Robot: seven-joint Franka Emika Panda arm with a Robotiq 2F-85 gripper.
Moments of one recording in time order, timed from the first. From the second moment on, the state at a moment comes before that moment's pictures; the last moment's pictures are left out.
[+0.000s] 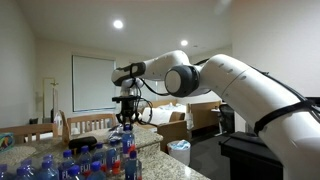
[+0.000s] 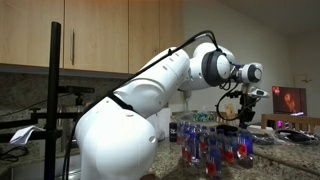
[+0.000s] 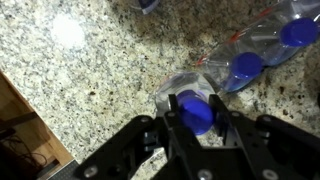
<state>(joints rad) -0.01 0.82 -0.07 -0.86 0.18 1.47 0.76</state>
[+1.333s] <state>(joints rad) -0.04 0.87 -0.06 -0.82 0.21 1.59 0.74</state>
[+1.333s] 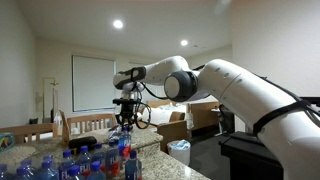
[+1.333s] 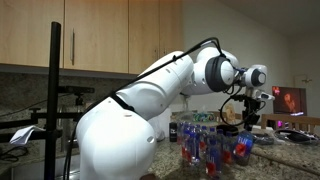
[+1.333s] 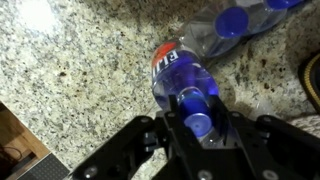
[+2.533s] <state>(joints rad) 0.05 0.42 -0.09 -1.63 0.20 2.31 0.80</state>
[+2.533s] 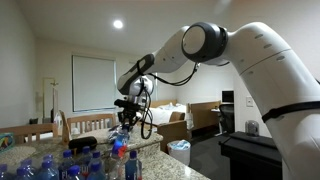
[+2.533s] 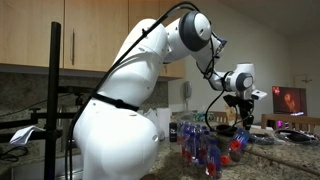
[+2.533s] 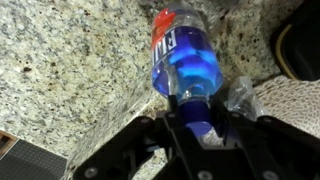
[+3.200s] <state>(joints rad) 0.10 0.28 -0.15 -1.80 -0.11 2.35 1.09</state>
